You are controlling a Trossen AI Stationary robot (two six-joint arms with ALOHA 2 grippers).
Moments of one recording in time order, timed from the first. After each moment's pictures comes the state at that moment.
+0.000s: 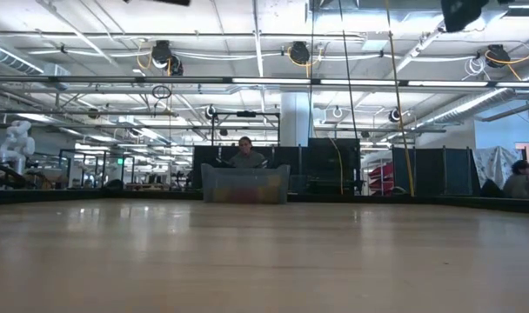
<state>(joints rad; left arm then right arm) -0.52 1.17 0.93 -0.30 -0.89 -0.14 0.53 0.58 0.58 -0.19 0.47 0.06</state>
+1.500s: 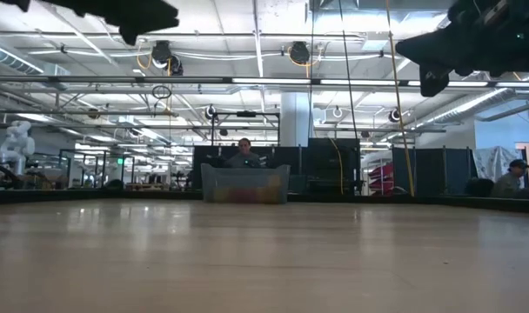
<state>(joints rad) 0.04 0.67 0.60 -0.02 -0.18 0.03 0.06 0.52 0.14 0.47 0.09 0.14</state>
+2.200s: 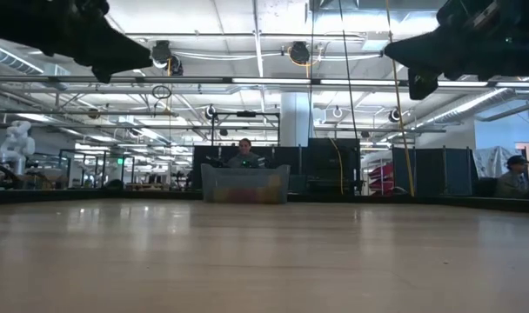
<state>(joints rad) 0.00 0.41 0.32 -0.03 -0.22 -0.07 0.06 0.72 0.14 0.66 0.05 0.14</state>
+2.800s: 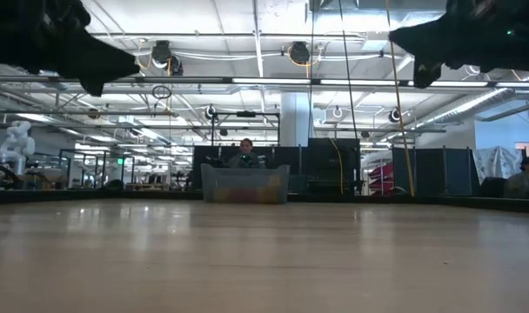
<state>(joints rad) -0.06 0.22 0.17 0.00 -0.20 -0.07 0.03 0.61 0.14 0.65 0.05 0.09</state>
